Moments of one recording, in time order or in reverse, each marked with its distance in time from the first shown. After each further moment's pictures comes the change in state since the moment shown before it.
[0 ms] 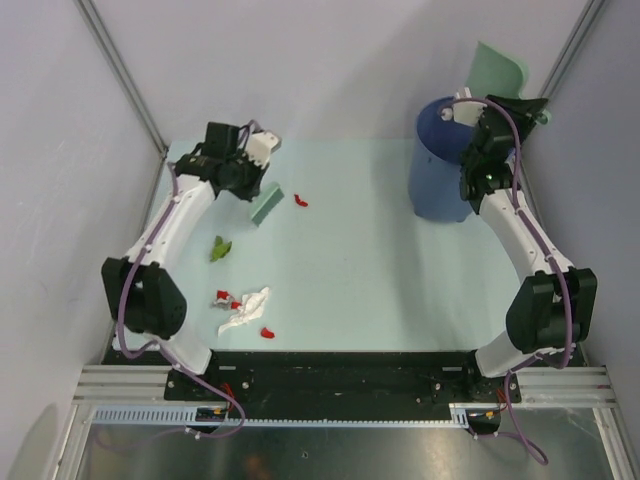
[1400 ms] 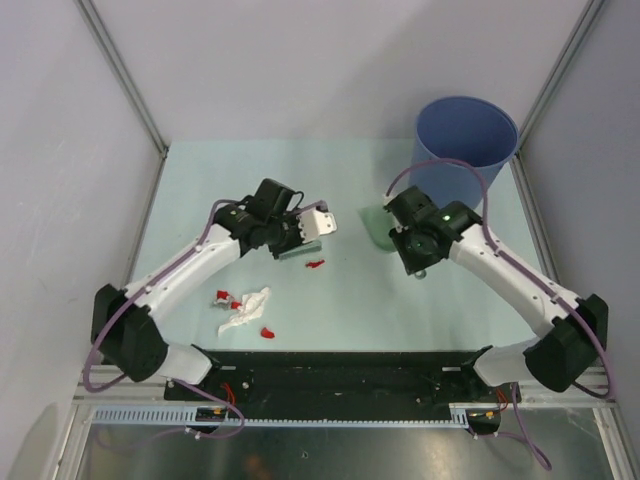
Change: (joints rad) left arm -0.404 -0.178 -0.328 0.069 -0.051 0.358; right arm 0.488 -0.199 -0.054 -1.493 -0.592 1.927
